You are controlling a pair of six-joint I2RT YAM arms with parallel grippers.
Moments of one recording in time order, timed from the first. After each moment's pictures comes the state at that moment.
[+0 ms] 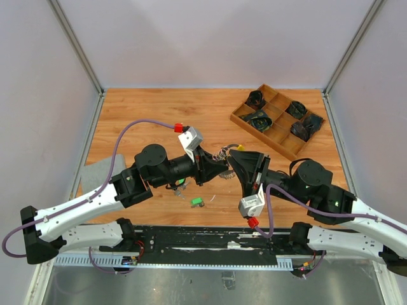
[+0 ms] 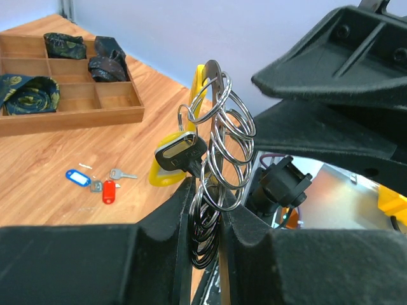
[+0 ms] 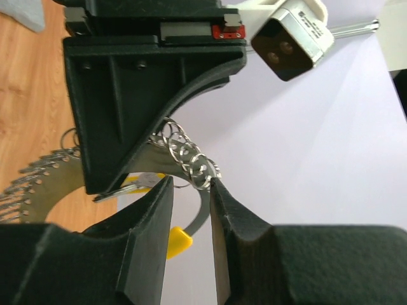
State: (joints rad) left arm -1.06 0.98 0.94 0.05 0.11 -0.32; right arm 1.18 0.71 0.95 -0.23 -0.05 -1.38
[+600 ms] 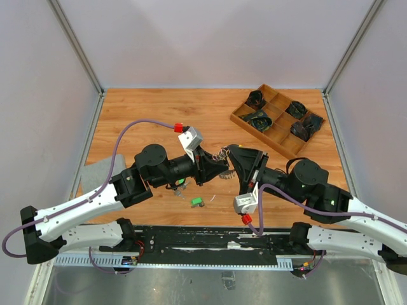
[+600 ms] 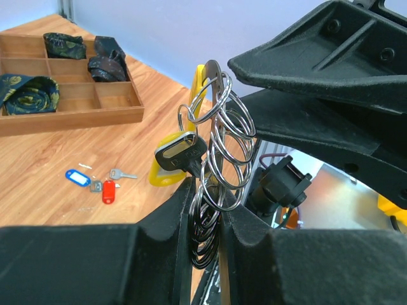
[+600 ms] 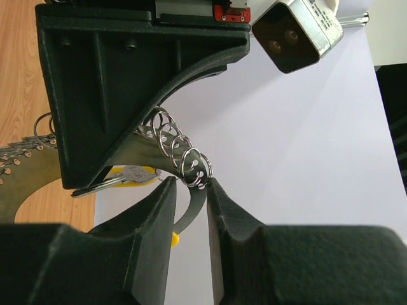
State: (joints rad) left arm -1.06 0.98 0.94 0.05 0.12 -0.33; right arm 1.19 0.73 0.95 -0.19 0.02 -1.47
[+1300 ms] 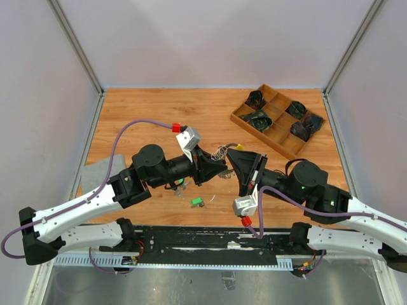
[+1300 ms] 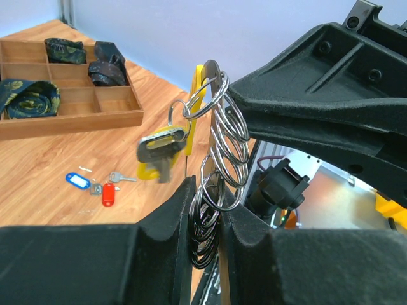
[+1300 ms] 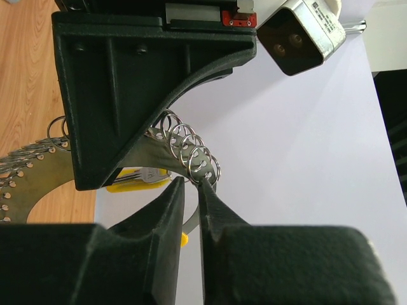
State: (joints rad) left arm -1.06 0.96 0.94 0.05 0.12 -0.33; right arm 1.21 0.73 0.95 -0.19 0.04 -1.48
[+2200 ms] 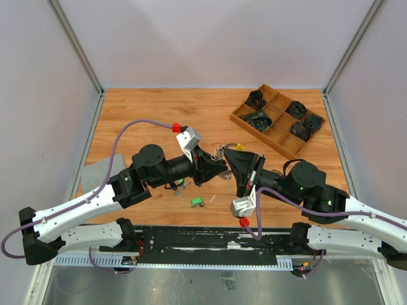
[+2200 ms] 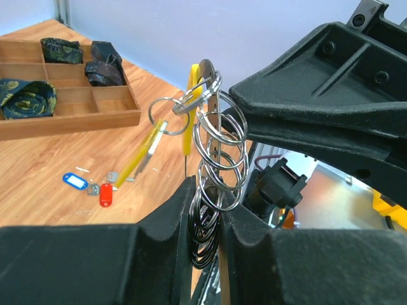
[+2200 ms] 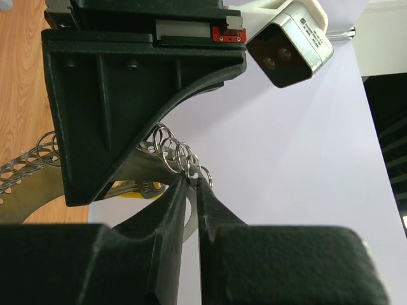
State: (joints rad) left arm -1.06 0.96 0.94 0.05 0.13 -0.33; right arm 1.24 0.75 0.95 -0.15 0.05 -1.49
